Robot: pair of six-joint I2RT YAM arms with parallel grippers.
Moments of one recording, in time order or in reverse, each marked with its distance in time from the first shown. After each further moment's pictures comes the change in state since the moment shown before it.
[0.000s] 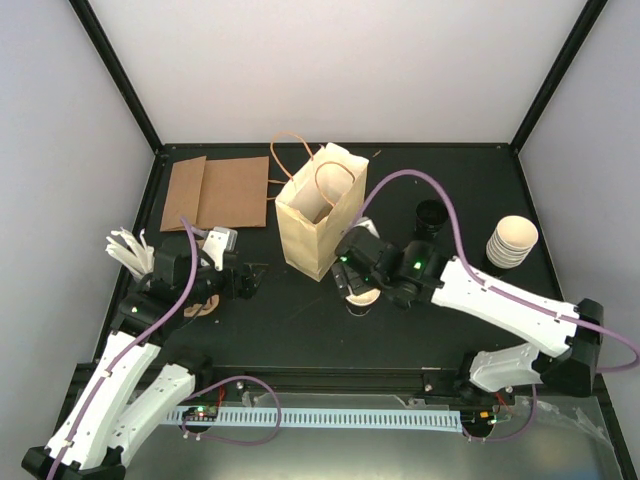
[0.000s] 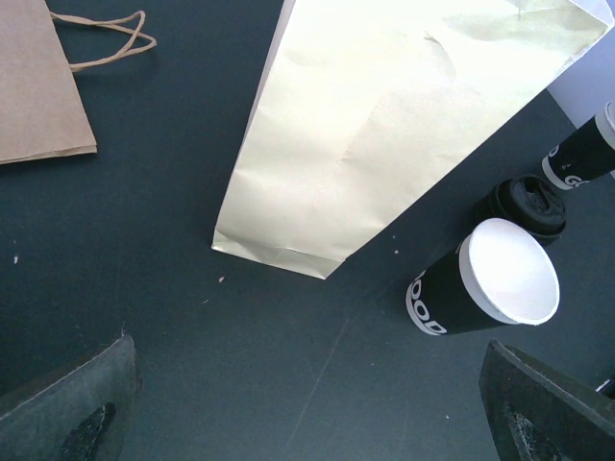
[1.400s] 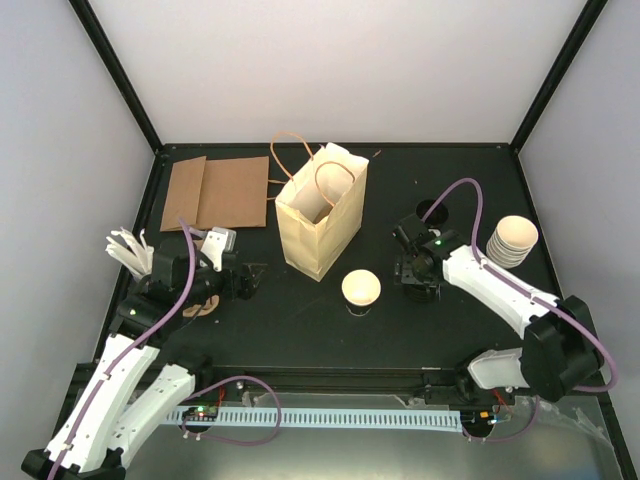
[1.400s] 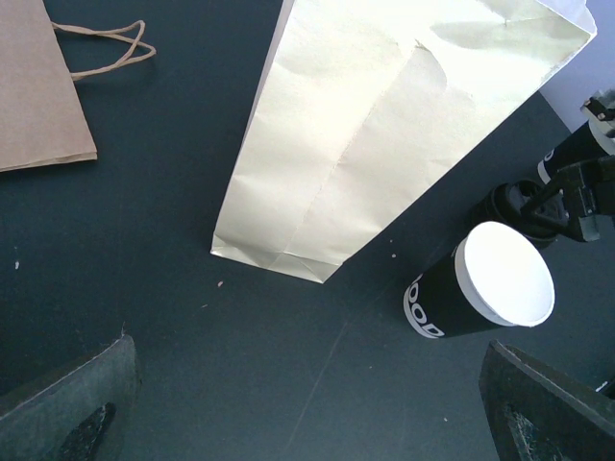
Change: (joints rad) left arm 0.000 -0.015 0.000 0.002 0.000 0.001; right arm -0.540 -0.004 -0.350 0.045 -0.097 0.098
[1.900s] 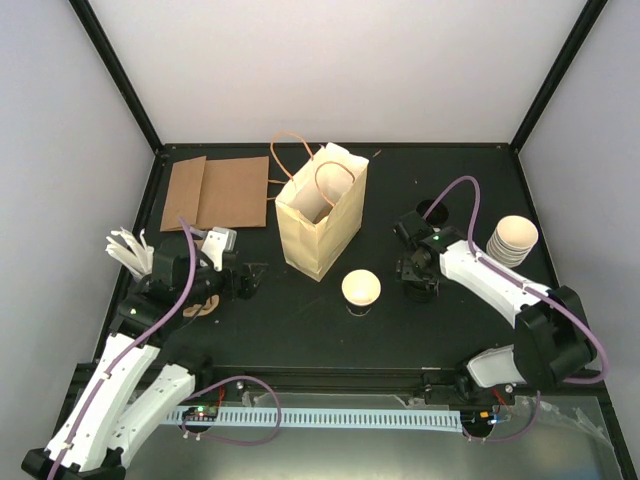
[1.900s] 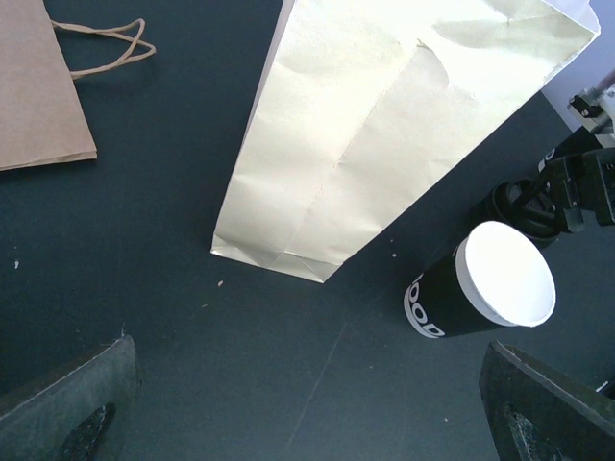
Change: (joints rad) left arm 0.000 0.003 0.000 0.001 0.000 0.000; right arm -0.036 0.058 0.003 0.029 0.000 -0.007
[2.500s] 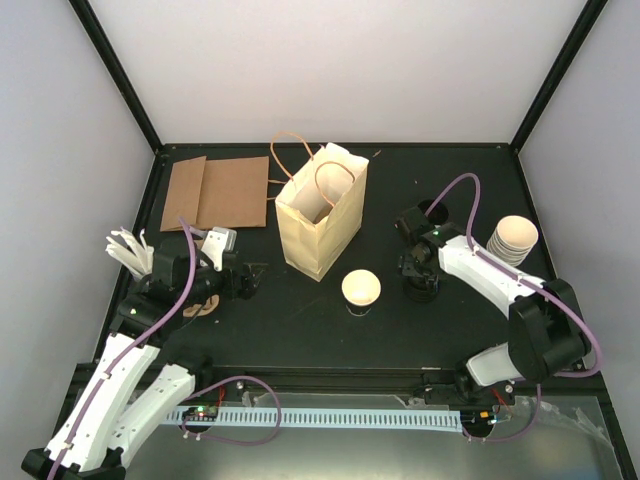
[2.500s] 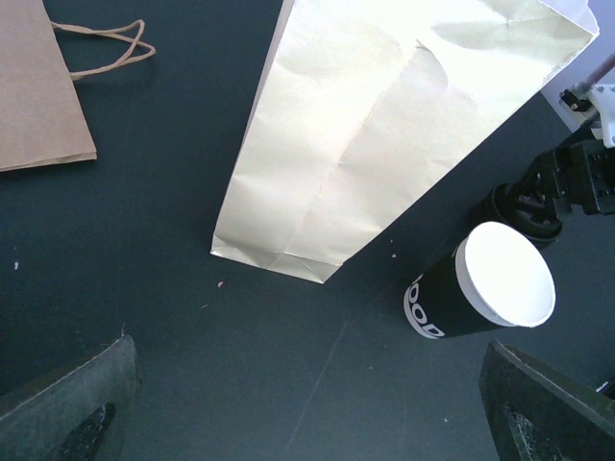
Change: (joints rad) left arm 0.000 0.002 0.000 0.002 0.000 0.000; right arm -0.037 0.051 0.021 0.023 0.000 0.000
